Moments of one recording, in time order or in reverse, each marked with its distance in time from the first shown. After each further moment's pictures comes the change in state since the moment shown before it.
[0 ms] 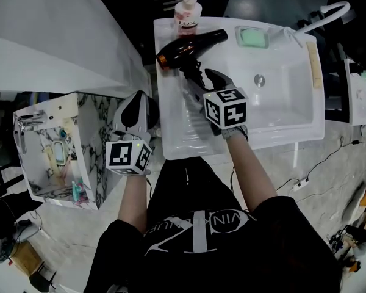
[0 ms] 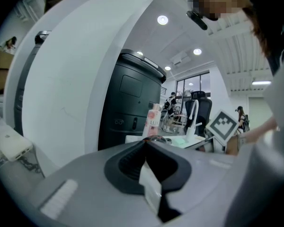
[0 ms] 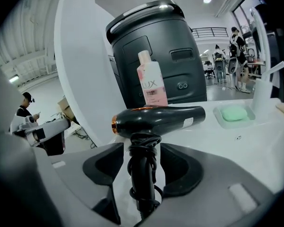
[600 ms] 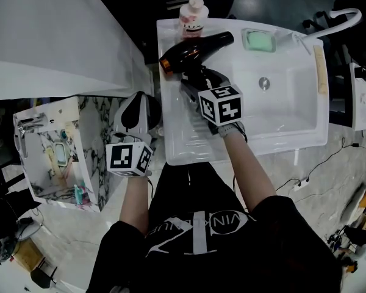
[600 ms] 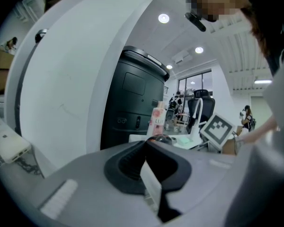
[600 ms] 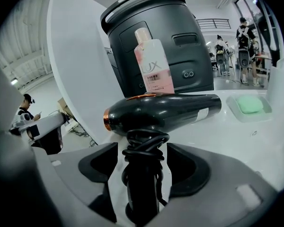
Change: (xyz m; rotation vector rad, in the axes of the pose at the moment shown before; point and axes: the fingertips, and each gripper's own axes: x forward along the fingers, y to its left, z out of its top) left arm 0.017 0.016 -0.002 -0.004 0.014 0.021; right arm 0.042 0.002 -0.007 0.020 0.080 0.036
